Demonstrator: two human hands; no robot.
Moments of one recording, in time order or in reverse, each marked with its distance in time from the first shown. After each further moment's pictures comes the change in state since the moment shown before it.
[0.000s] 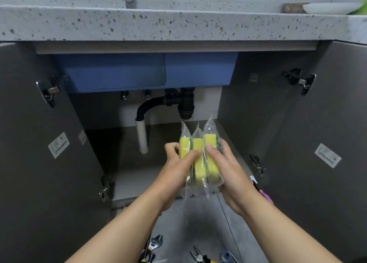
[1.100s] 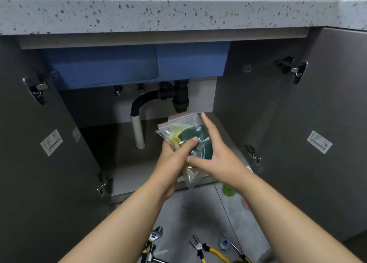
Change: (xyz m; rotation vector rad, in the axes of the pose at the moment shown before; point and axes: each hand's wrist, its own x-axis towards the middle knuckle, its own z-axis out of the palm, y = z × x) left_hand -0.001 0.005 0.014 -0.228 -0.038 0.051; right_hand 0.008 -0.004 -0.011 -0.577 -0.092 -0.188
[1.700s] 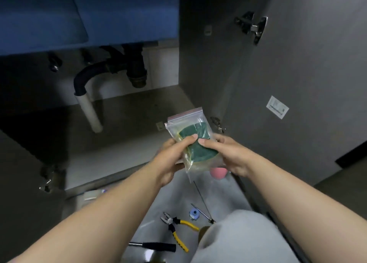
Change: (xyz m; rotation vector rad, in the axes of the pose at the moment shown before) left_hand 0.043 -0.098 0.067 0.097 -0.181 -0.423; right_hand -0.038 0.123 -0.104 0.478 0.051 0.618
